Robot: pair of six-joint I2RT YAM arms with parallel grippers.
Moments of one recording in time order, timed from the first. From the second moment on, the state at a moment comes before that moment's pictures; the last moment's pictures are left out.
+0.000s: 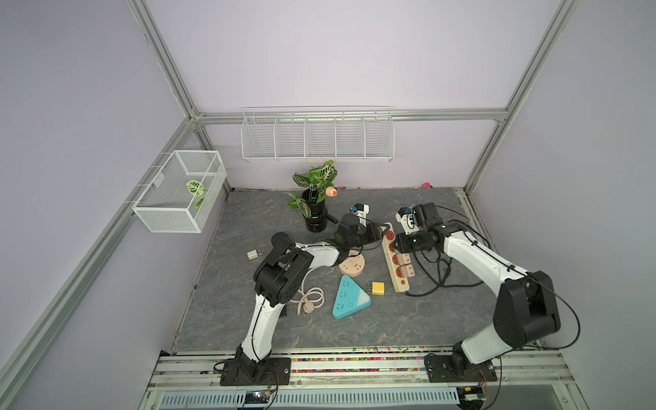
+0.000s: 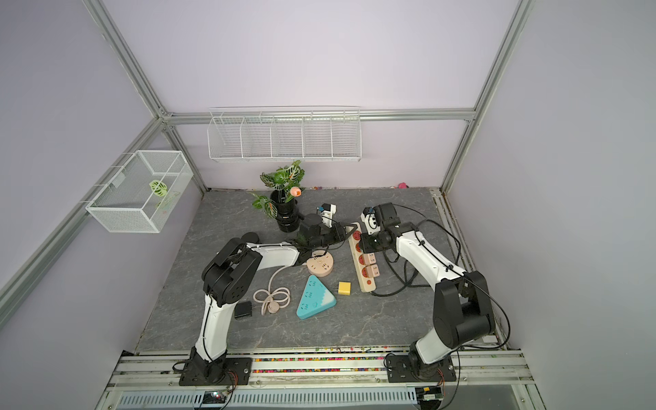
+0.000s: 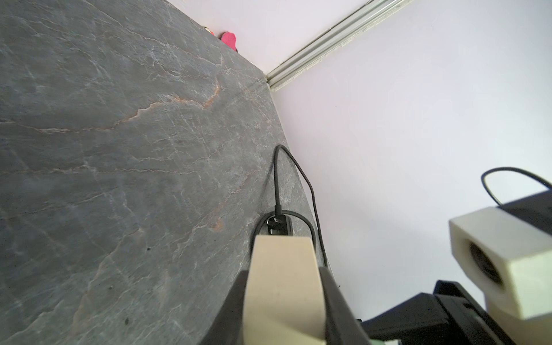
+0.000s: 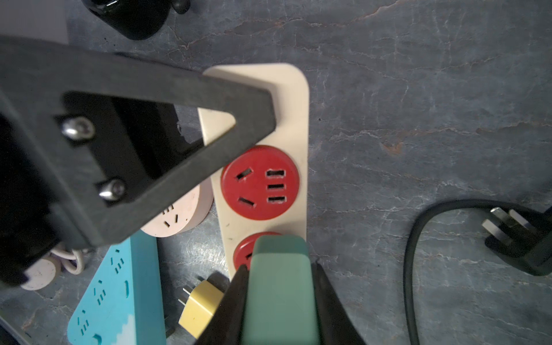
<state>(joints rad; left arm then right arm) -0.73 2.16 1.31 0.61 0.40 -0.91 0.29 1.56 1.16 -0.63 -0.24 0.07</state>
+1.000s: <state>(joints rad) -0.73 2.16 1.35 0.57 0.44 -0.91 0.29 1.55 1.21 -0.70 -0.22 0.01</state>
